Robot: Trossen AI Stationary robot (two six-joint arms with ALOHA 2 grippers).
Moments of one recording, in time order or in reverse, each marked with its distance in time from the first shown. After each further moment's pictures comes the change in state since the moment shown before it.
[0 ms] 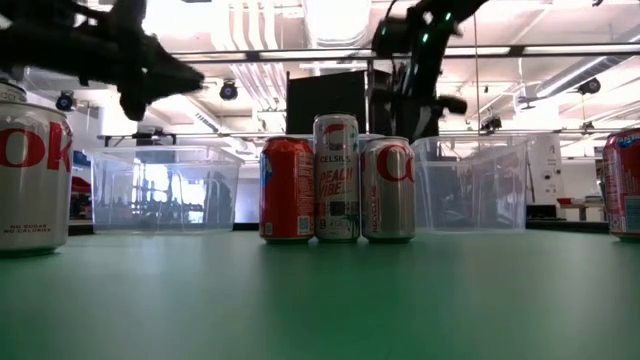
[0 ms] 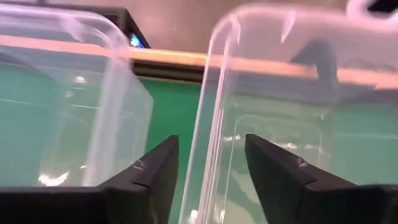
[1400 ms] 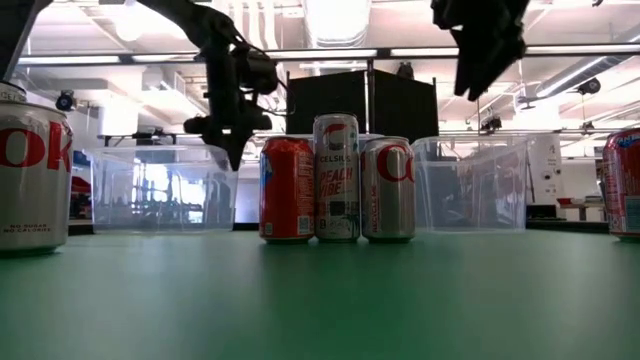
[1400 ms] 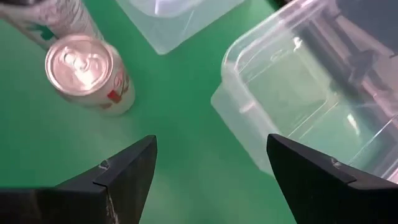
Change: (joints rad) left arm 0.623 1.218 1.242 -1.341 0.223 -0.012; right arm 0.600 -0.365 -0.264 -0.266 0.080 -0.156
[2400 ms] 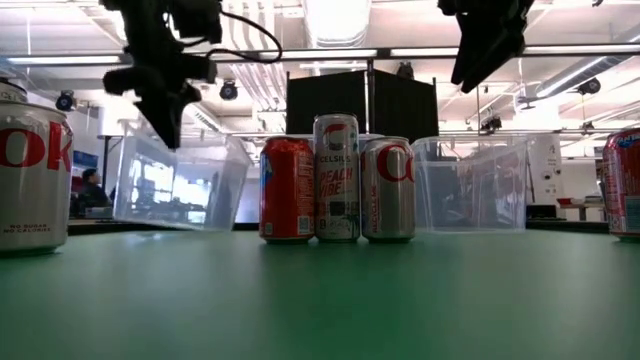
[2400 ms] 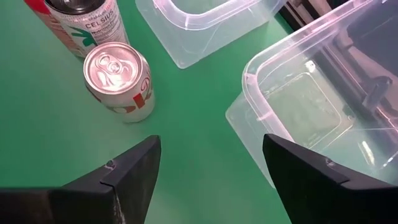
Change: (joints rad) left arm -0.341 -0.515 -0.446 0.003 -0.001 0.653; right arm 0.056 -0.069 -0.057 0.111 0.027 -0.056
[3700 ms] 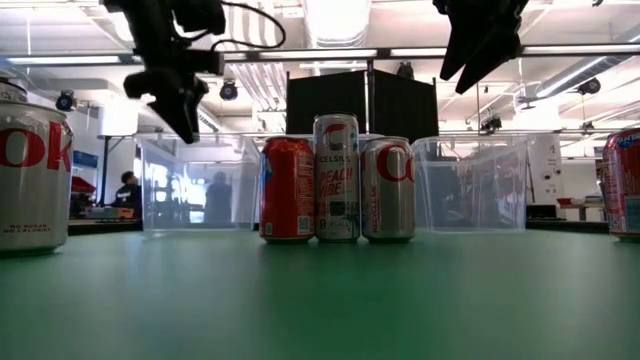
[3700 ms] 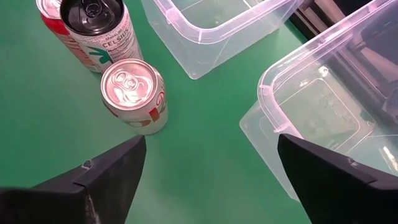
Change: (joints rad) left arm 0.008 -0.013 -0.004 0.119 -0.041 0.003; right arm 0.005 0.009 -0.004 0.055 -0.008 0.027
